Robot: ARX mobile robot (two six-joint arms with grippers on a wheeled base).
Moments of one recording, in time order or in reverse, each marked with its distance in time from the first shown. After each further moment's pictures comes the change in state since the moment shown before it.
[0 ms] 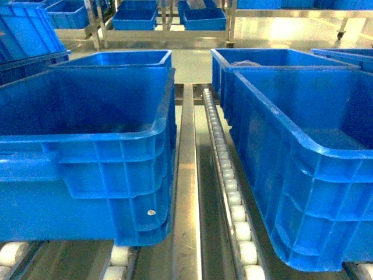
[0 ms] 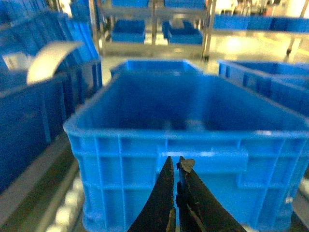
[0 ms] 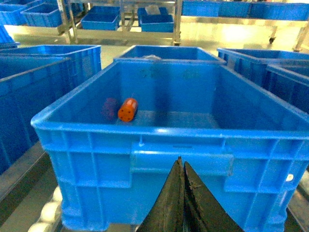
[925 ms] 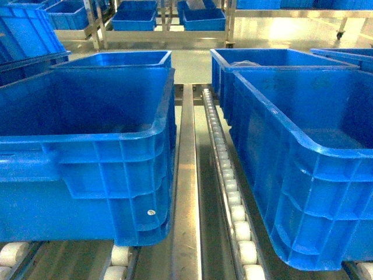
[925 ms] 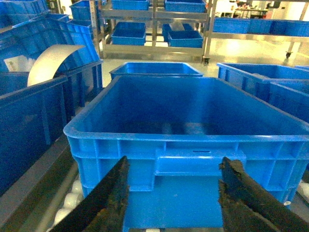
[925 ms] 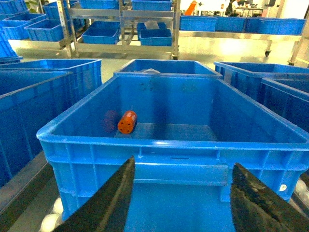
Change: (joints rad) left arm 0.000 -0.001 0.000 0.004 0.001 0.003; right arm -0.001 -0.069 0.000 -0.026 0.002 0.000
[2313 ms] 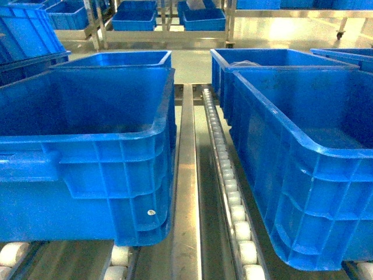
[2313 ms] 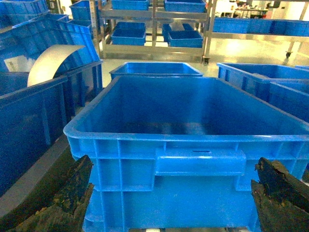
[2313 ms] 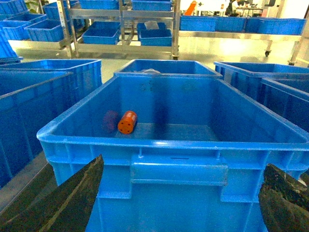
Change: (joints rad) left arm 0.000 0.000 0.000 0.000 0.000 0.001; right arm 0.000 0.000 0.000 0.000 0.000 0.002
